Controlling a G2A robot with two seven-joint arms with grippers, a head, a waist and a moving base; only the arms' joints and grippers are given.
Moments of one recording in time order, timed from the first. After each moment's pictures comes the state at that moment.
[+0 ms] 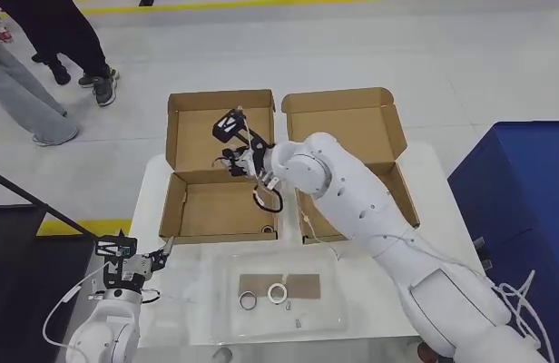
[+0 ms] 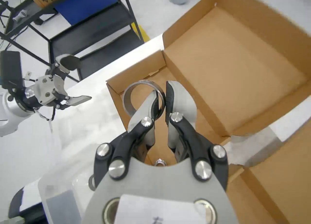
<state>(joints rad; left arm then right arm) 1.73 -1.15 -1.60 -1.80 1.33 0.00 0.00 -0.38 -1.57 0.71 -0.93 -0.70 -0.35 0.71</state>
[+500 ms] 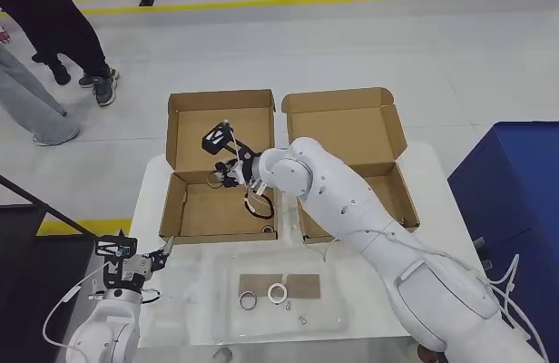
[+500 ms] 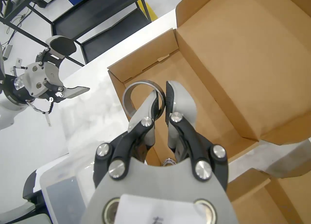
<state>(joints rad) 1.73 -1.15 -1.60 -1.80 1.33 0.00 0.00 -0.35 -1.61 0.64 -0.82 -0.66 -0.37 0.70</state>
